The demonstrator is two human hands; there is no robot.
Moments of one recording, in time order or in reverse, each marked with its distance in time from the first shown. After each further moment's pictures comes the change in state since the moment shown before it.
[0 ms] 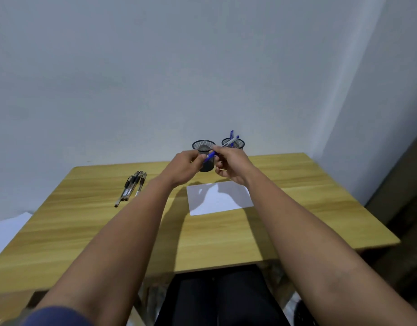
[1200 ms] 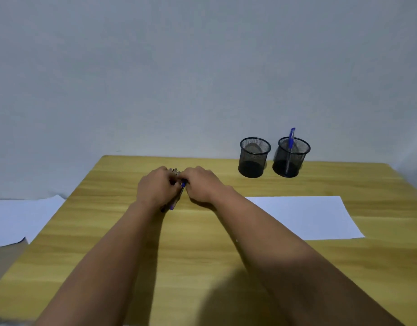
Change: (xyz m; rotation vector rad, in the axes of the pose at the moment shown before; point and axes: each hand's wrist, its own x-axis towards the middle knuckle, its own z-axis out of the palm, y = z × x) left_hand 0.001 -0.190 -0.063 0.552 0.175 -0.282; right_hand 0.123 0.106 0.162 -1.481 -0.414 -0.471
